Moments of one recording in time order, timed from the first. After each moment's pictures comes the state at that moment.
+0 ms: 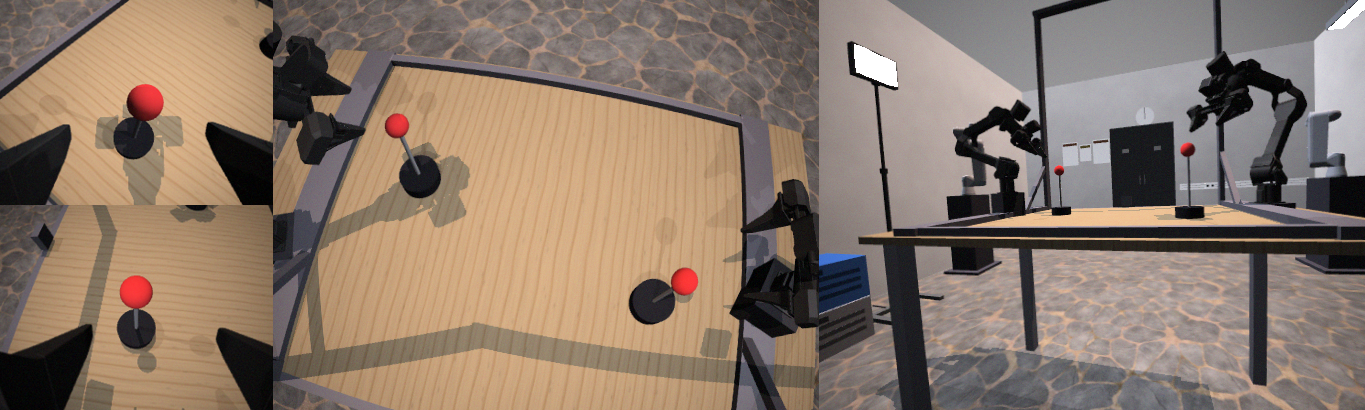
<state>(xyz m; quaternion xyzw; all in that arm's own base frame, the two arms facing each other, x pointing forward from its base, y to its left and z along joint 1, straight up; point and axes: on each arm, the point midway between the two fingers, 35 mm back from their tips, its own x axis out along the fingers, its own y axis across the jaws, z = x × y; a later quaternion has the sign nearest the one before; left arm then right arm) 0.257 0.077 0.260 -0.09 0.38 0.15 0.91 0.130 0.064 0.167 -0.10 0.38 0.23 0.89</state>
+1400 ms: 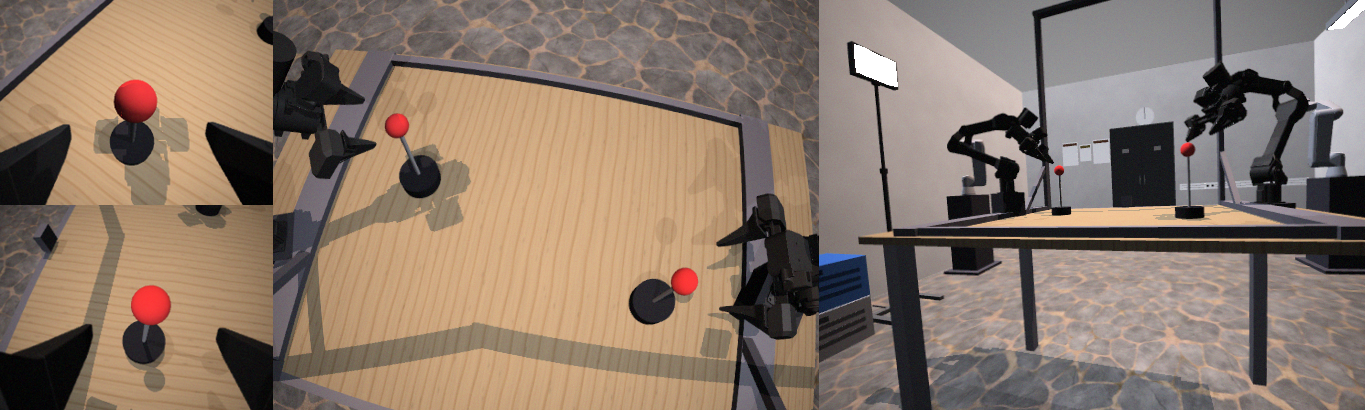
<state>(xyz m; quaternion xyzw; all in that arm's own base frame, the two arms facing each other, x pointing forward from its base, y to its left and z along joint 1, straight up) 0.268 0.070 0.235 -0.05 0.38 0.12 0.92 0.146 0.088 0.141 -0.10 0.37 0.25 0.89</state>
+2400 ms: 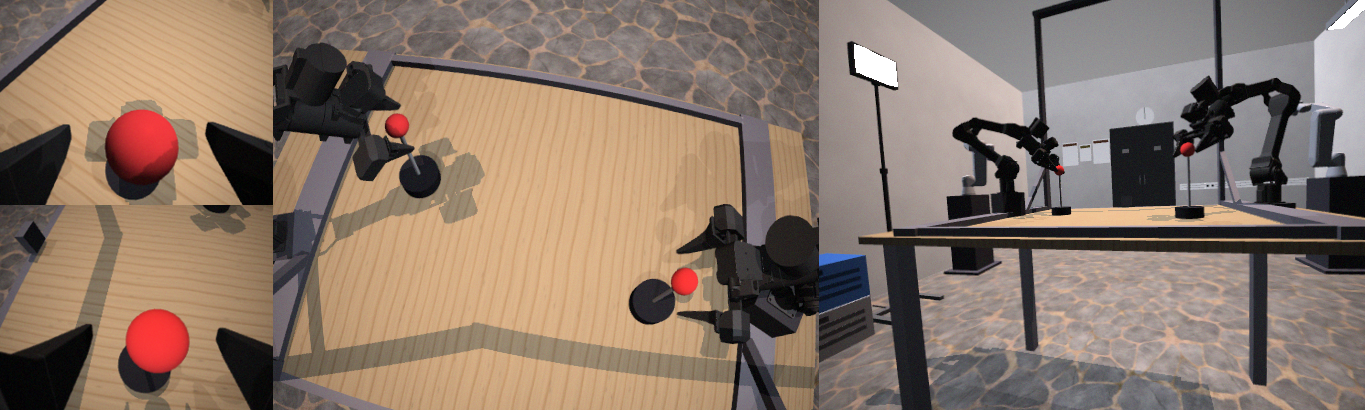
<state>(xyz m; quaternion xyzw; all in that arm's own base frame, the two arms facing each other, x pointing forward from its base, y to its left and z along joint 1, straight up) 0.316 0.083 0.186 -0.05 0.38 0.12 0.92 0.185 0.112 0.096 -0.10 0.37 0.25 0.89</state>
